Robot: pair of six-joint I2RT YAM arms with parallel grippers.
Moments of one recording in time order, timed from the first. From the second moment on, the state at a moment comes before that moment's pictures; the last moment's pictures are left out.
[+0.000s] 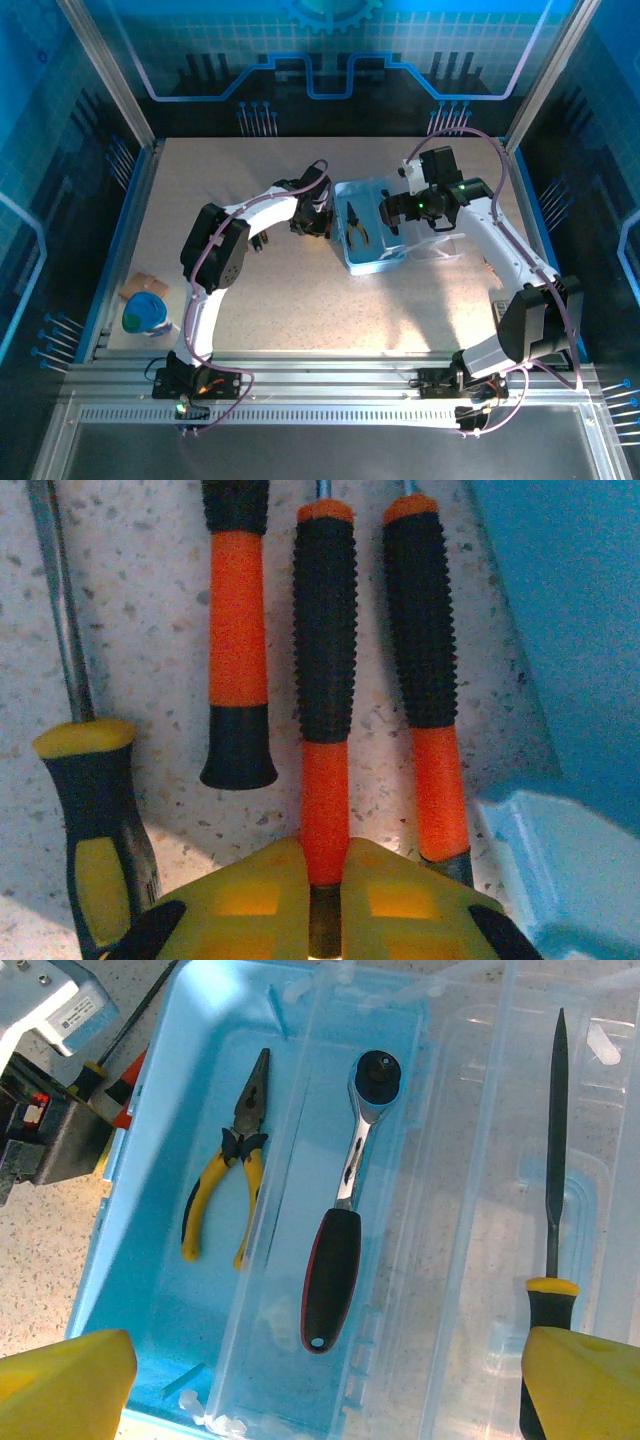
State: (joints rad) left arm -0.49 2.19 1.64 -0.68 0.08 -0.32; right arm 0.25 1.49 1.32 -0.80 -0.11 -0.02
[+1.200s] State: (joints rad) left arm -0.49 1.69 1.27 -0.23 0.68 -0.45; right arm 0.30 1.40 1.20 -0.32 -0.48 0.35
